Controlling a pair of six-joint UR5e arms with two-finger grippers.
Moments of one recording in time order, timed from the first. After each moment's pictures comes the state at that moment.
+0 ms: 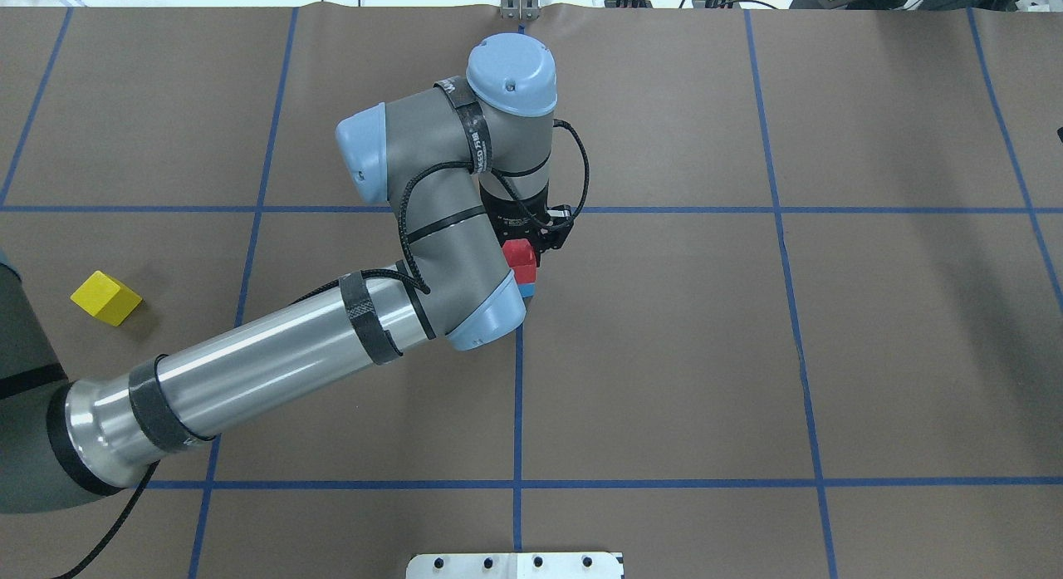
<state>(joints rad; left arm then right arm) -0.61 -2.61 -1.24 -1.49 -2.11 -1.21 1.46 -1.32 1.43 -1.59 2.35 0.10</state>
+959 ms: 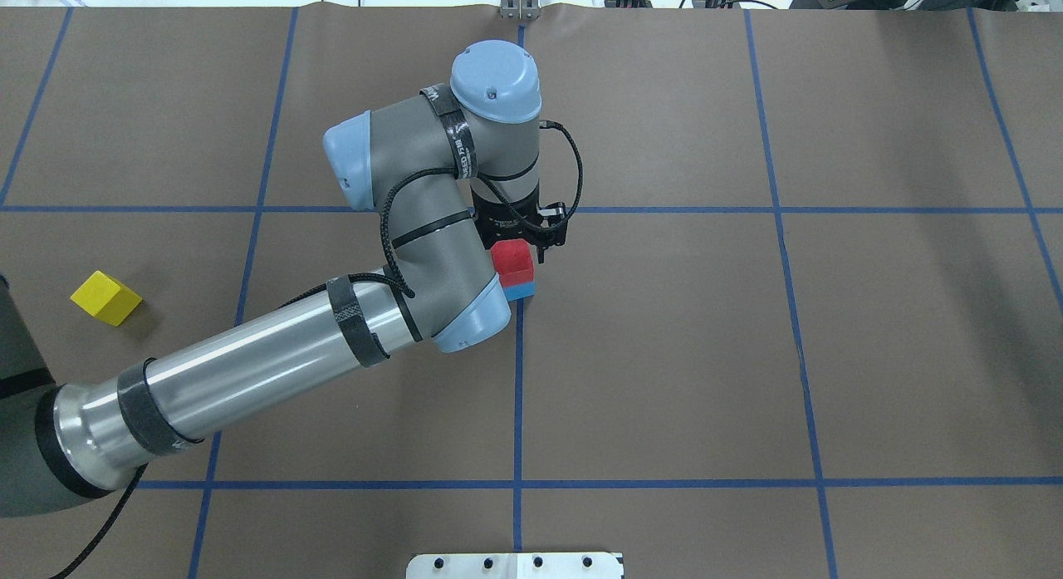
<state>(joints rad) -0.63 -2.58 -1.29 -1.53 -2.11 -1.21 1.51 -1.33 1.44 -1.59 2.38 0.08</state>
